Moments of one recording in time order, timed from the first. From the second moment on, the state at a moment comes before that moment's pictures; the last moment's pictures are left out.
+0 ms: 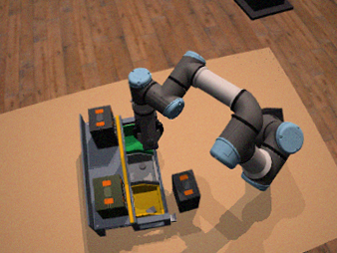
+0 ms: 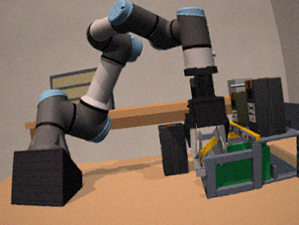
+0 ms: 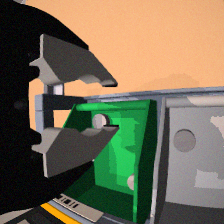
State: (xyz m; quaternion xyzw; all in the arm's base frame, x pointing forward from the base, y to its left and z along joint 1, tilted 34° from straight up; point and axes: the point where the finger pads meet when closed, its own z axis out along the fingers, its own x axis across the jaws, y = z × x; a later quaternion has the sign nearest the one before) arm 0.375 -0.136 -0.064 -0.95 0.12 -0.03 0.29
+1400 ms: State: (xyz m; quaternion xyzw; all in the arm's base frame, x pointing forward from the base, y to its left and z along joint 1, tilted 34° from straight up) arm 0.376 -0.133 -0.070 -0.95 0.12 -0.03 0.29
